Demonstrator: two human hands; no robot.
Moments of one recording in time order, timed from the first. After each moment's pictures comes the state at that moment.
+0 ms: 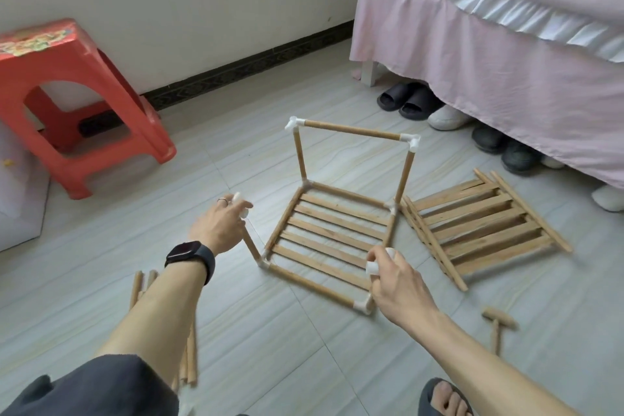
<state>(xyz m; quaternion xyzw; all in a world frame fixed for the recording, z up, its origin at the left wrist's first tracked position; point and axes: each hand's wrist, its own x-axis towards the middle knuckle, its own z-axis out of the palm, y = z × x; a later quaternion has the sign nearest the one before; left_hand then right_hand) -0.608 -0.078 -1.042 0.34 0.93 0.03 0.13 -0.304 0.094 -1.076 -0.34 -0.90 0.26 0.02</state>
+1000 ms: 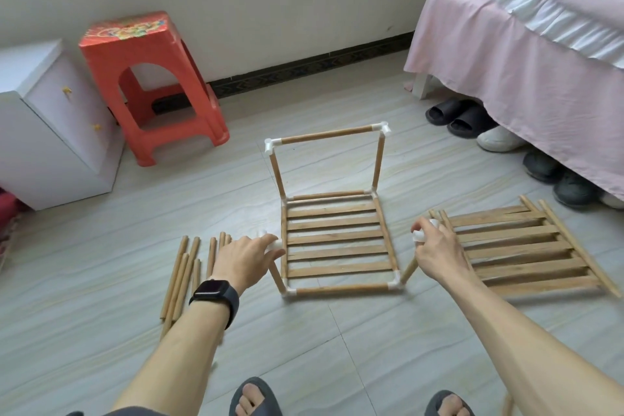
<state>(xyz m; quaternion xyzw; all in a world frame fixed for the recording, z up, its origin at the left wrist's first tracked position) -0.520 -0.156 -1.054 0.31 0.95 -0.01 0.08 -0.334 0.157 -1.070 -0.37 -0.91 0.20 0.03</state>
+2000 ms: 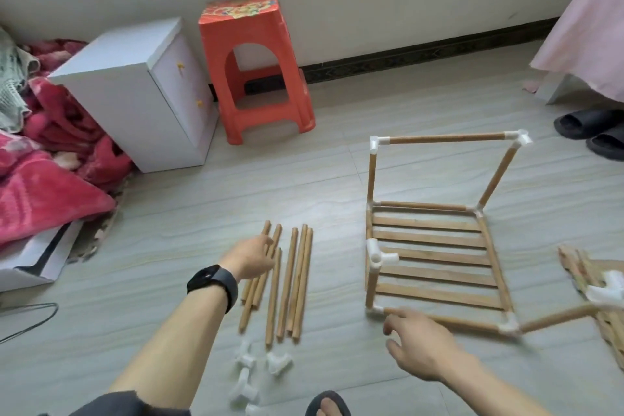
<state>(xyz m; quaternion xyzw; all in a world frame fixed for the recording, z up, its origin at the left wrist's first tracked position) -0.621 -0.309 -1.063 0.10 0.95 0.09 0.29 -0.410 -0.038 -1.135 -0.05 -0.96 0.15 -0.25</state>
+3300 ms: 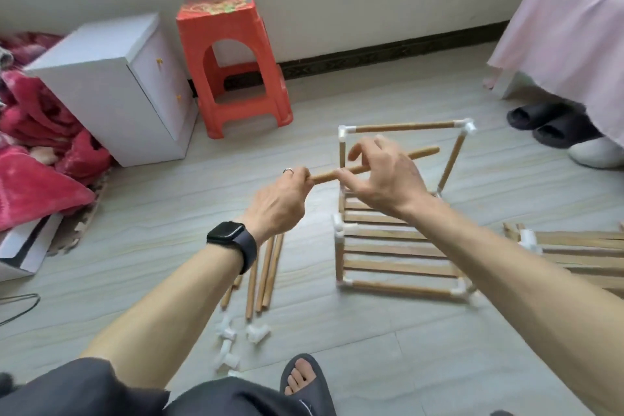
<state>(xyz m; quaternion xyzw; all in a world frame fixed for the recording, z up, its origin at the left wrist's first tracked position) -0.563 -0.208 -0.979 0.29 0.94 0.18 0.03 -0.484 -0.010 -0.945 -0.03 -0.95 0.26 0.18</state>
